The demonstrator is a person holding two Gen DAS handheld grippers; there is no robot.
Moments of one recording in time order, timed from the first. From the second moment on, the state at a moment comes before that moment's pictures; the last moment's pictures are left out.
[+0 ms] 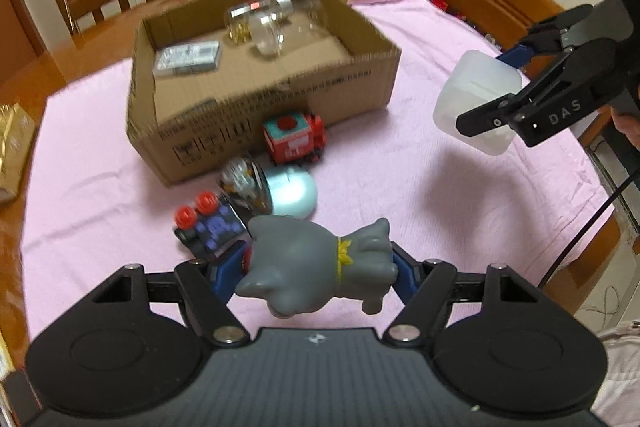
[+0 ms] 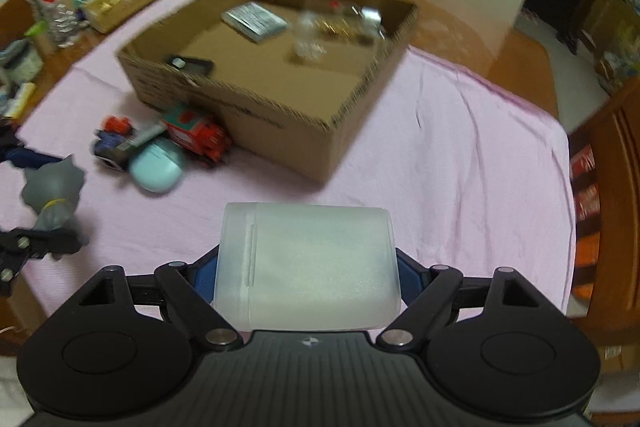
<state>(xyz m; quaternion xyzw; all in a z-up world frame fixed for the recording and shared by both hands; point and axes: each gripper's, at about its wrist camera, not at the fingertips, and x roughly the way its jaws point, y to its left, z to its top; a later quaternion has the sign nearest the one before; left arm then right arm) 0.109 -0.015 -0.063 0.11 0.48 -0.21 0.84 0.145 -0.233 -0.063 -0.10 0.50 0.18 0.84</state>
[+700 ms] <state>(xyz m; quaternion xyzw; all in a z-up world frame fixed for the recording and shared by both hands) 0.185 0.046 -0.007 0.12 0.41 -0.18 0.89 0.247 -0.173 -0.012 -0.11 0.44 0.19 0.87</state>
